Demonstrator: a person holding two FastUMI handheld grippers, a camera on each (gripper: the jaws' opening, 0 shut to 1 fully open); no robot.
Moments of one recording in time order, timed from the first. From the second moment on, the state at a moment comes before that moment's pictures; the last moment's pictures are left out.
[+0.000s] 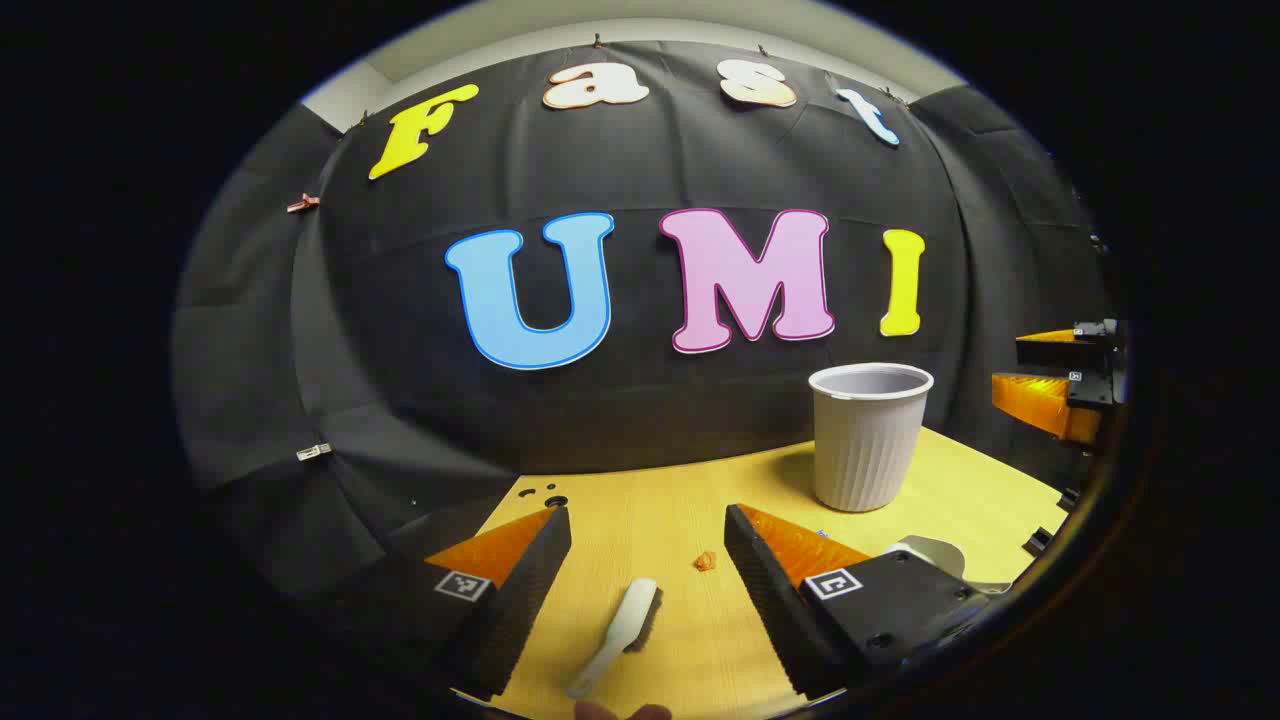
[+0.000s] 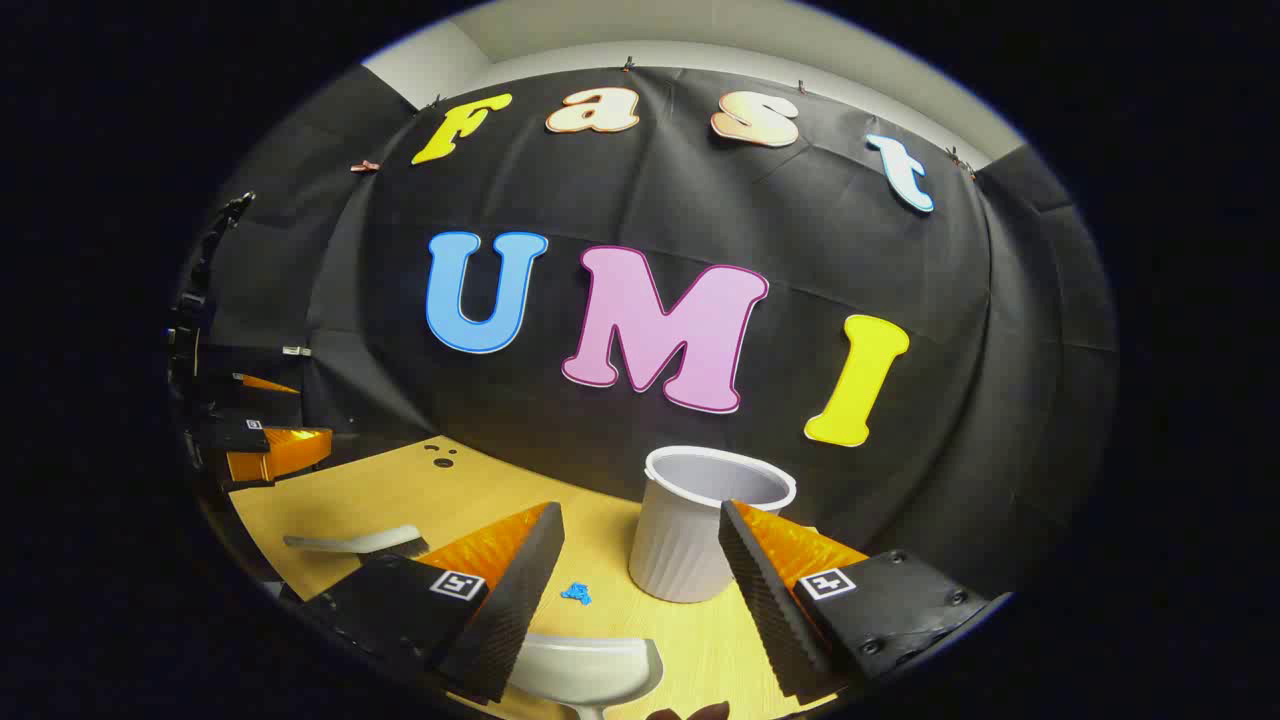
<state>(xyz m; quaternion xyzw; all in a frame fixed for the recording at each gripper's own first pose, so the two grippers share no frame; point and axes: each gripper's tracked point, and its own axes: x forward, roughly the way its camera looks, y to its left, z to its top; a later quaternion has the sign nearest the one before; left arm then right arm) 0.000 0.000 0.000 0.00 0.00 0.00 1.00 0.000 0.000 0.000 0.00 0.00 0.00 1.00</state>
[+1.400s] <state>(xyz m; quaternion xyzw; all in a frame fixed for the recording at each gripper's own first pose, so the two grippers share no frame) -0.001 0.002 -0.013 0.00 0.01 0.00 1.00 -0.066 0.024 -0.176 0.05 0.35 0.10 0.93</state>
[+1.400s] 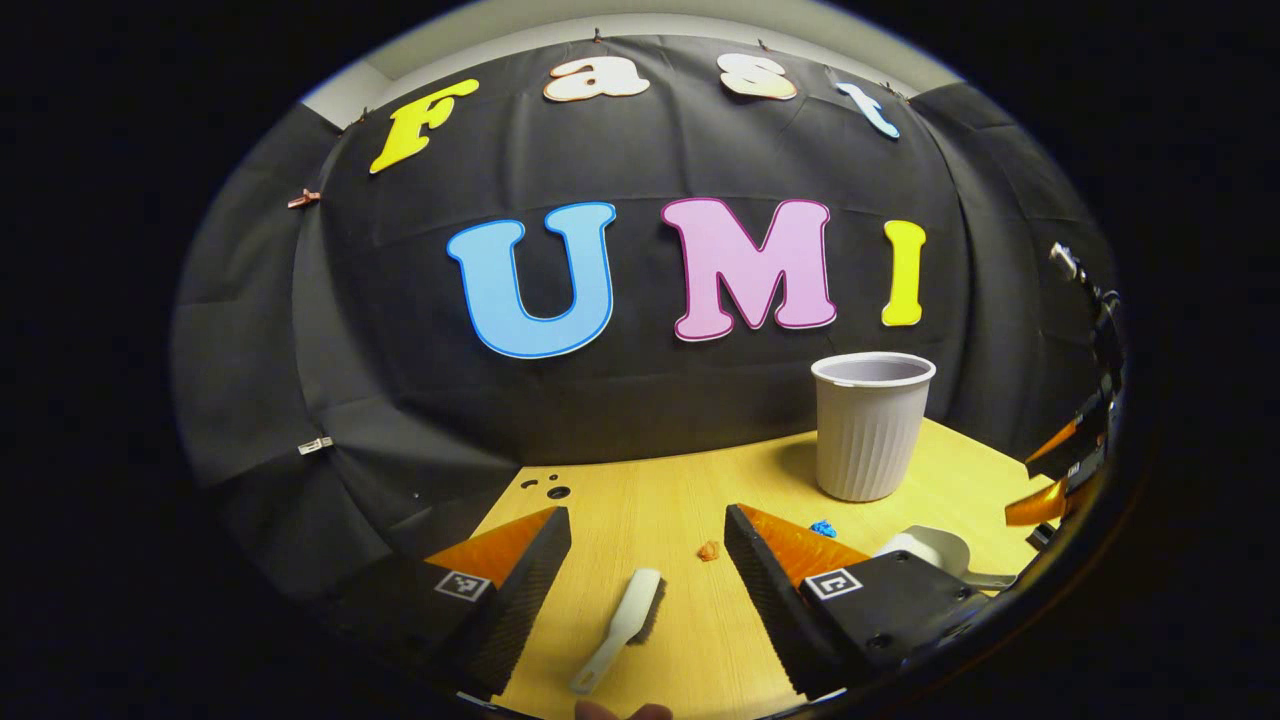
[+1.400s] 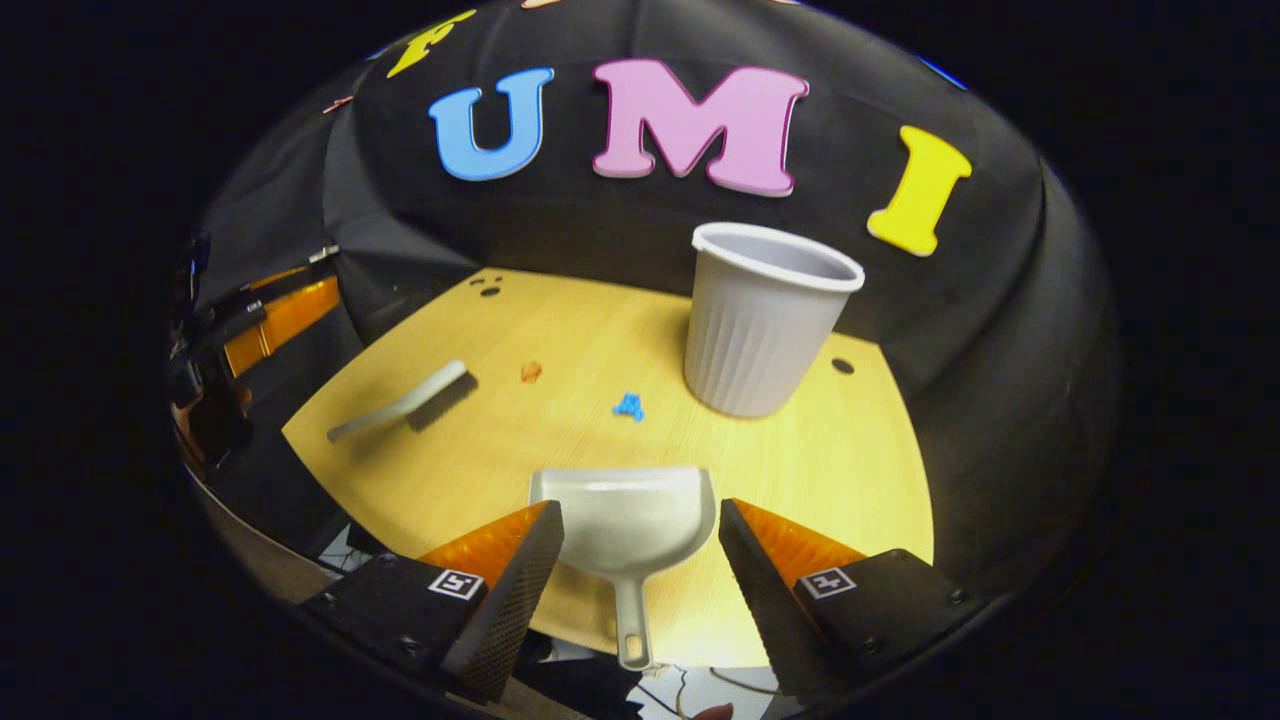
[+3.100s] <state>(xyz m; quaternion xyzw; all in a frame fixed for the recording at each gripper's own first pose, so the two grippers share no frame) 0.010 0.002 -0.039 0.01 0.05 0.01 1.00 -0.062 0.061 -0.360 0.06 0.57 0.12 0.81</state>
